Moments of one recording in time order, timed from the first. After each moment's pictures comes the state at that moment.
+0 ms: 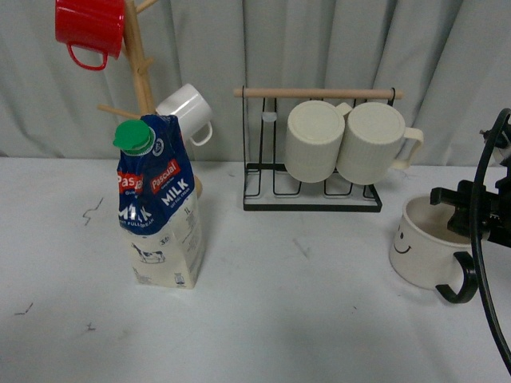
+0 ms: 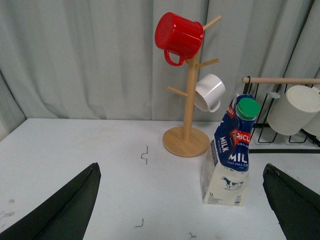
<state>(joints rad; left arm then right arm) 0.00 0.01 0.01 0.00 0.00 -0.01 0.01 2.01 1.04 0.12 -0.03 0.27</state>
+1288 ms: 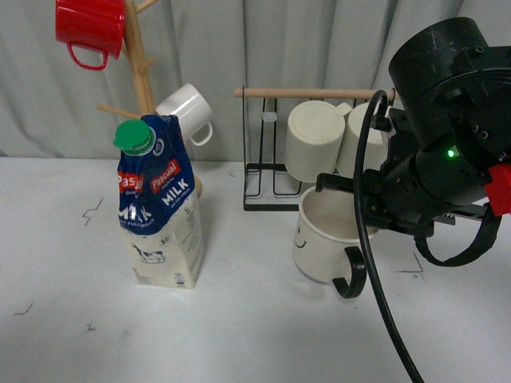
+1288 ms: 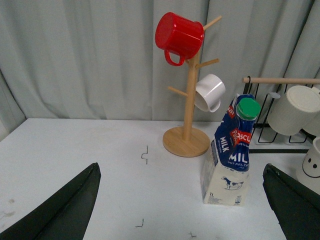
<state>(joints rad) 0.00 0.01 0.01 0.00 0.00 -0.01 0.30 2.04 1.20 -0.08 0.09 0.43</state>
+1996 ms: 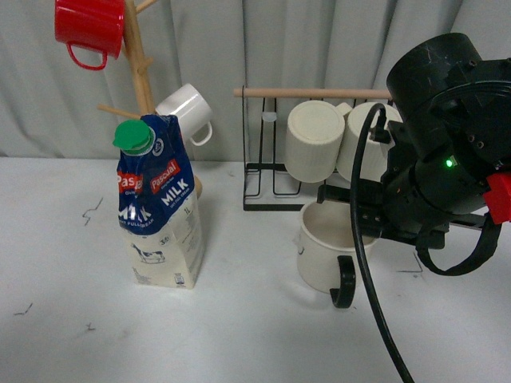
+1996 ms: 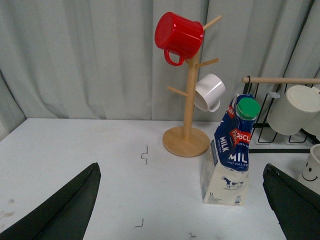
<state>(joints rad) 0.00 0.01 0.01 0.00 0.00 -0.01 0.30 2.05 1.21 -0.10 0.08 0.43</state>
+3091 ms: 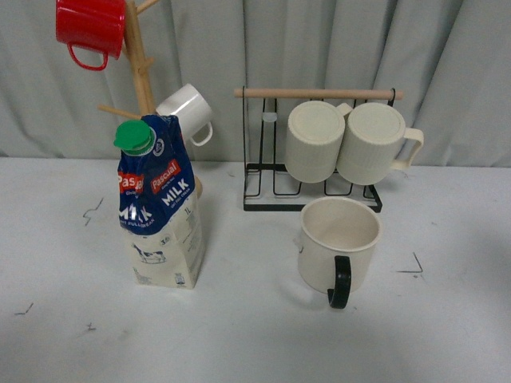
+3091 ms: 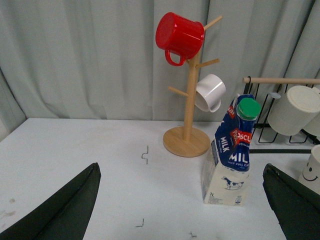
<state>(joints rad) 0.00 0.01 0.01 0.00 0.00 -0.01 0.14 1.01 0.36 0.63 0.14 0.02</state>
